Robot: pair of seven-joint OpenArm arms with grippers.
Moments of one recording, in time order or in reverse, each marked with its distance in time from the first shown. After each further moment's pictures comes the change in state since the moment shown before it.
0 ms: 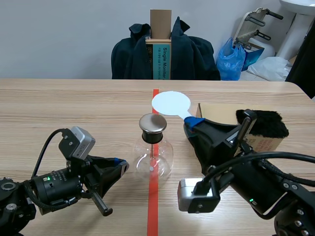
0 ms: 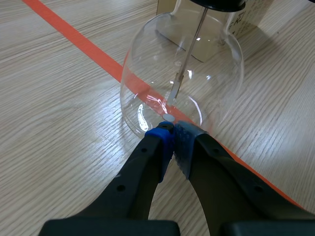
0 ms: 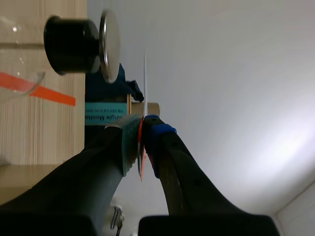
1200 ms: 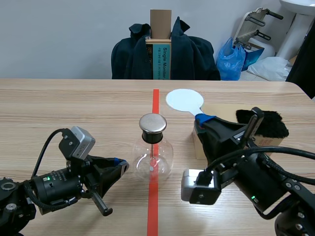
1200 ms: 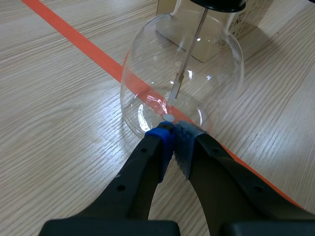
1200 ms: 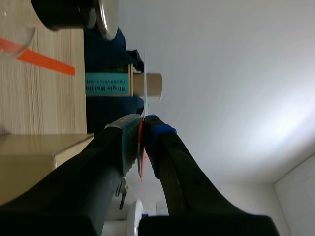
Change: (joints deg) left arm 0.0 0.0 0.0 0.0 0.0 0.0 0.0; right arm -0.9 0.0 0.0 0.0 0.0 0.0 -10.9
